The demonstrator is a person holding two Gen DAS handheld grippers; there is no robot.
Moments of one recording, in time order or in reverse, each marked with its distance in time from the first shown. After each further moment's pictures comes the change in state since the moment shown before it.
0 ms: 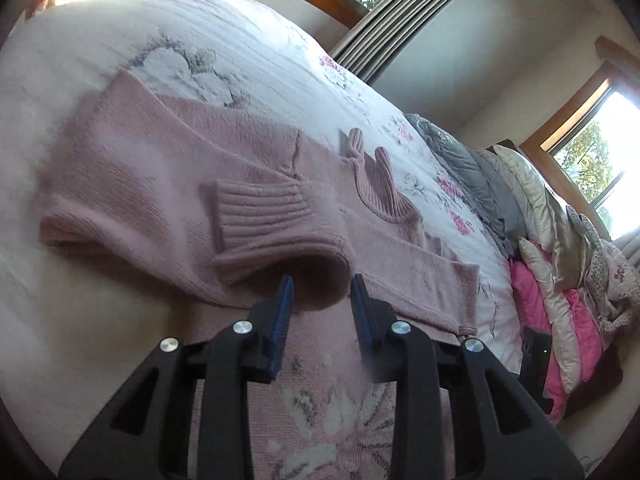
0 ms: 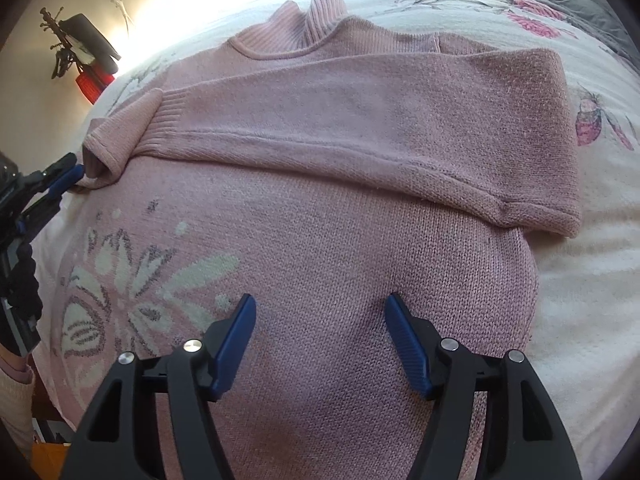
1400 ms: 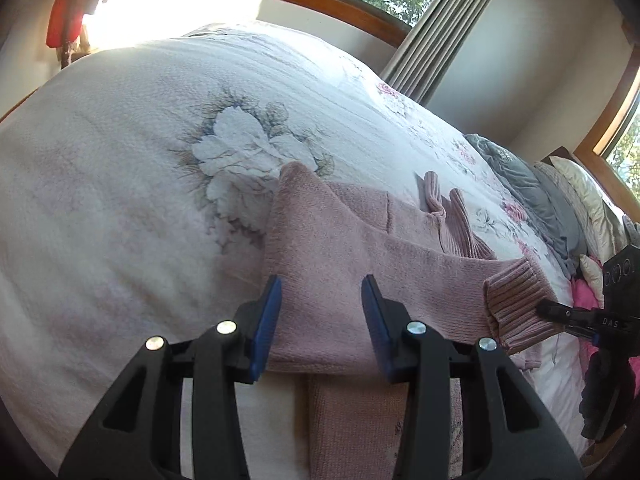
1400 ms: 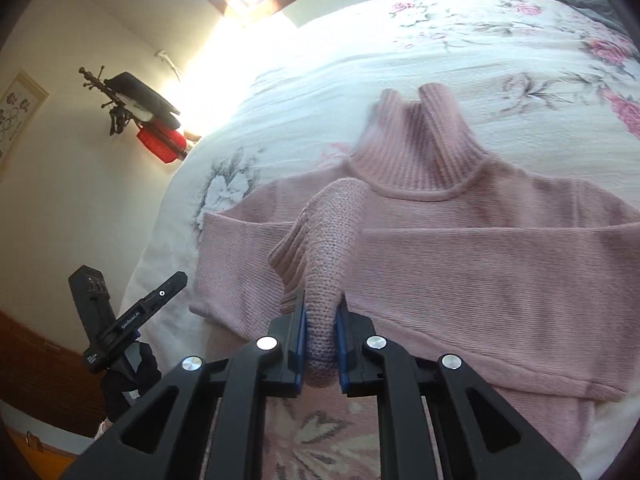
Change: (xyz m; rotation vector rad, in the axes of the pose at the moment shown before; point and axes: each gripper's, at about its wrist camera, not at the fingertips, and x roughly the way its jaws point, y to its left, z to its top) left arm 0.008 0.016 0.053 0.061 -0.033 0.235; right arm -0.027 0.053 0.132 0.085 -0.106 0.293
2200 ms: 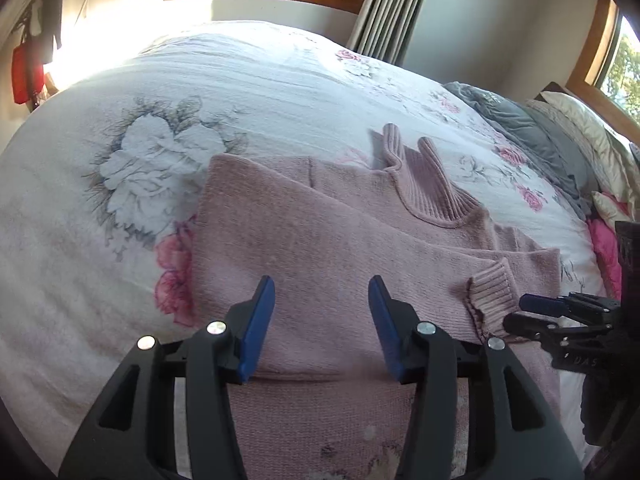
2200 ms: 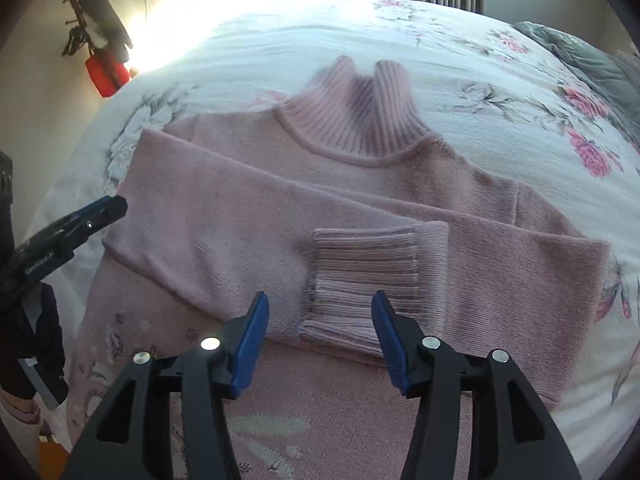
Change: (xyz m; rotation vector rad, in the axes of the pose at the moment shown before) left arm 0.040 -0.085 -0.015 0.185 0.070 0.046; right arm 0.043 0.010 -0.026 -0.232 0.103 -0.389
